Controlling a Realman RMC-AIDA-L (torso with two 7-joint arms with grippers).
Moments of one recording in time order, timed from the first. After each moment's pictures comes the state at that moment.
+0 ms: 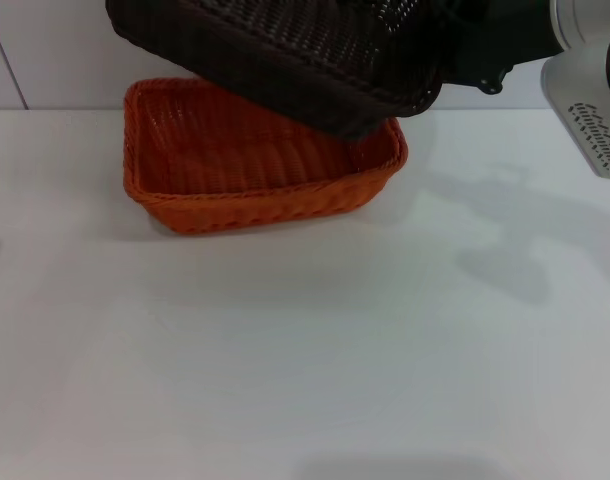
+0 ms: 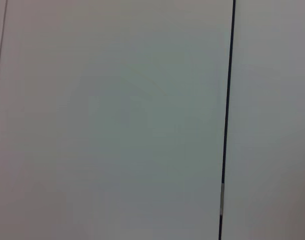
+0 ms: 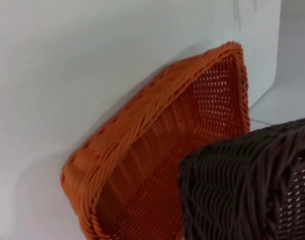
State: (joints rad) left arm -0.23 -2.07 1.56 0.31 -0.36 1.10 -0.18; right arm 0.84 2.04 2.05 1.23 0.76 -1.26 0.45
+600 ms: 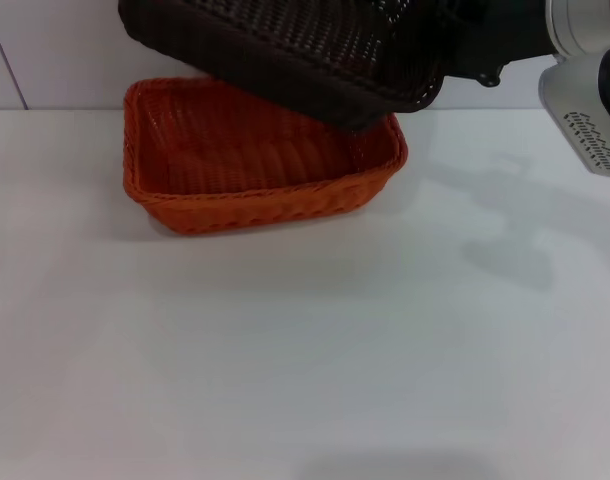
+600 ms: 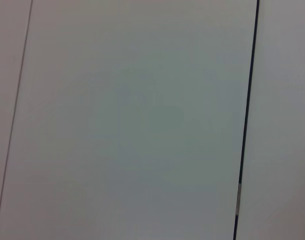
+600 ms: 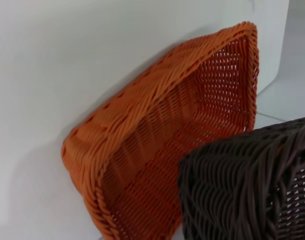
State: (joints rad) left arm -0.23 -2.08 1.57 0.31 -0.41 1.10 -0.20; right arm 0.89 2.02 2.12 1.05 0.81 -1.16 0.23
